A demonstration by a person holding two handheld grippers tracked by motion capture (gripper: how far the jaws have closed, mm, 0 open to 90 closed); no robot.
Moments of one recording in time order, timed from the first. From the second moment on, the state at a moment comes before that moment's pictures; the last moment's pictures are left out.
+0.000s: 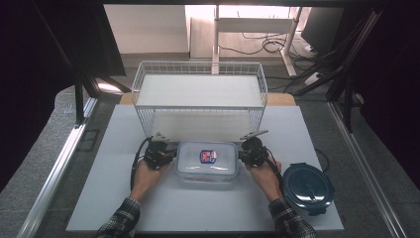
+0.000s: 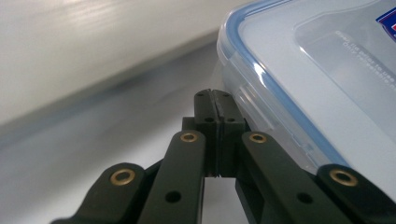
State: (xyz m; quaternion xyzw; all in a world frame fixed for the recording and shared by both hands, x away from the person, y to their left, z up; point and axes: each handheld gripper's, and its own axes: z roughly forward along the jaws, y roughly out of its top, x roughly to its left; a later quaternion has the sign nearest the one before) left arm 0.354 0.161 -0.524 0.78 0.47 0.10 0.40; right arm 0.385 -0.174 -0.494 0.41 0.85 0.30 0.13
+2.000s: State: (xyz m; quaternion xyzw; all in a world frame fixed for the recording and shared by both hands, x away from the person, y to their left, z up) left arm 0.210 0.226 -0.520 0.78 0.45 0.18 0.41; right arm 0.266 -0.202 -0.486 0.30 0.84 0.44 0.12
